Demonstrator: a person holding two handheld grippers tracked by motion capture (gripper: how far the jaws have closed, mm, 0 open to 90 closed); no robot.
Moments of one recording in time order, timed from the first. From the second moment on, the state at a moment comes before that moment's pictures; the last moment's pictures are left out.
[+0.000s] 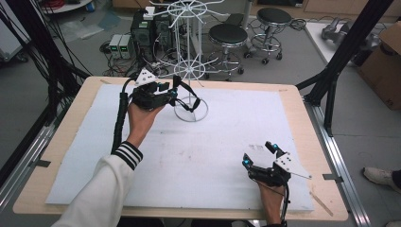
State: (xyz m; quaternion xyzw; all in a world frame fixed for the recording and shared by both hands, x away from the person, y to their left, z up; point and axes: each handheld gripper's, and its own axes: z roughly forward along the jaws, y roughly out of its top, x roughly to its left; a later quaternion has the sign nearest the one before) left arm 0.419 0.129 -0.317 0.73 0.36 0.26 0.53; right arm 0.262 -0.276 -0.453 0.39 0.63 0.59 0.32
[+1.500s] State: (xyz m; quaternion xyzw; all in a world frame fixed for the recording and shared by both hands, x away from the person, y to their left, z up) left arm 0.288 0.301 -0.425 0.67 0.32 0.26 0.61; right arm 0.261 -0.275 -0.453 0.39 0.63 0.59 0.33
